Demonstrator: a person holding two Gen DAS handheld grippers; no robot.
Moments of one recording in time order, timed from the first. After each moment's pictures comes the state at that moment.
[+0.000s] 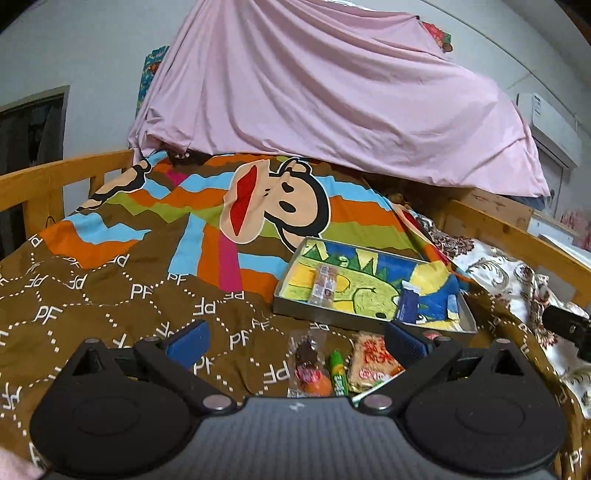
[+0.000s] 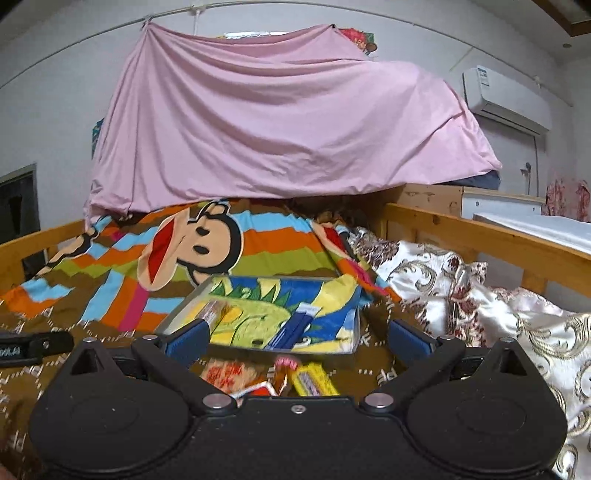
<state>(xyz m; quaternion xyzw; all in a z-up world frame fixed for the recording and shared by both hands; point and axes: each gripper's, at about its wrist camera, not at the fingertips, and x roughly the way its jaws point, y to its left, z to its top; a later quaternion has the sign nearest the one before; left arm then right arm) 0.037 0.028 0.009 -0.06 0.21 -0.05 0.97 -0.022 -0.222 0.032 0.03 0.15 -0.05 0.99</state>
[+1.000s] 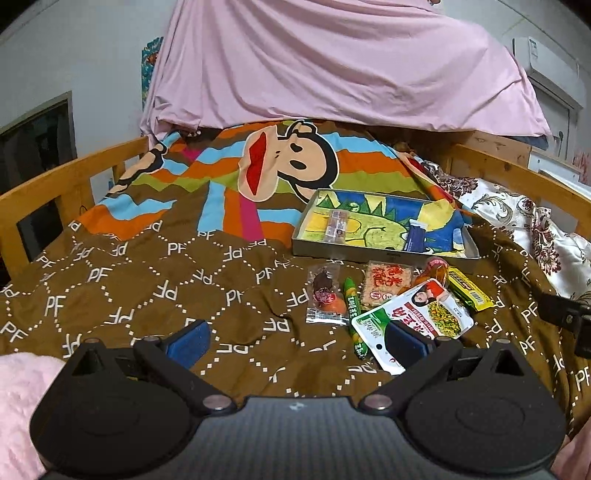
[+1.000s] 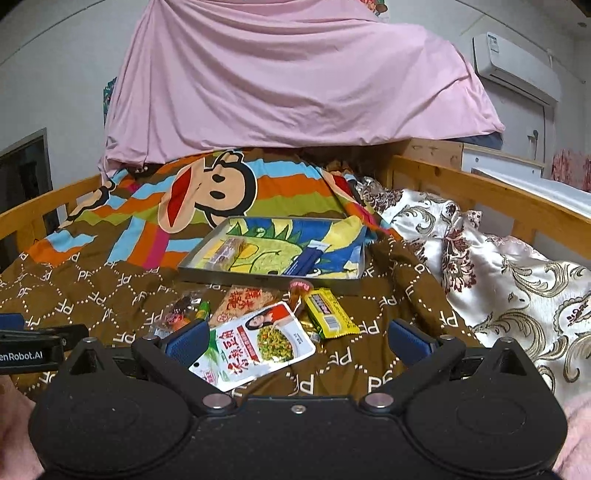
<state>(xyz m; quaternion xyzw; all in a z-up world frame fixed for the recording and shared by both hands) -0.031 0.013 0.011 0.01 0.27 -0.02 0.96 -0.079 -0.202 0.027 0.02 0.23 -0.04 0.97</state>
